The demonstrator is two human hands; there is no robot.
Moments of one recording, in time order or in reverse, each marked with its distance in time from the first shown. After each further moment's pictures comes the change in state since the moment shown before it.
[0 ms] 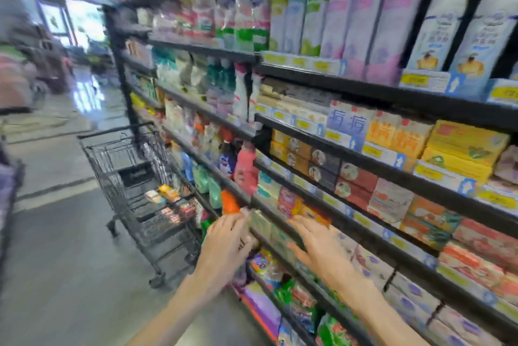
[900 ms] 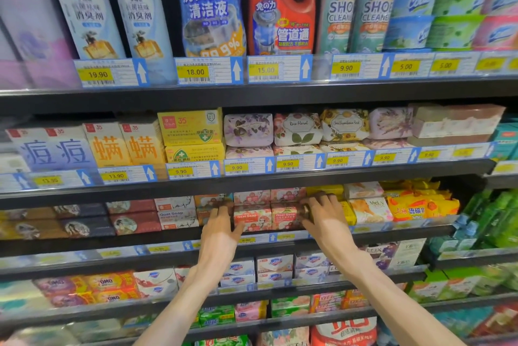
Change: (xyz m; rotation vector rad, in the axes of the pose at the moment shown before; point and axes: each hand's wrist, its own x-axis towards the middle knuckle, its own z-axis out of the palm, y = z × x) left_hand 0.132 0.364 0.162 -0.518 -0.396 0.360; right_hand -0.249 0.189 -0.173 -0.635 0.169 1.128
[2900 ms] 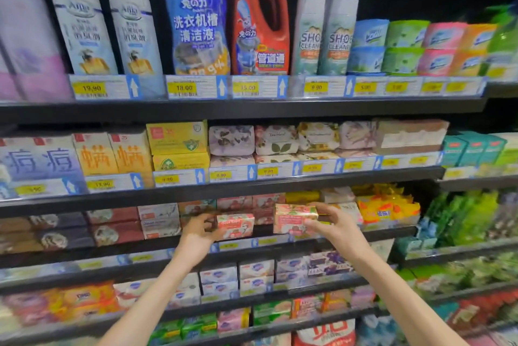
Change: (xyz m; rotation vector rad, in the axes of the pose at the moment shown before) left_hand 0.010 -0.005 -0.026 -0.376 -0.237 -0.129; right_hand -0.032 0.032 -0.081 0.885 -0.175 0.349
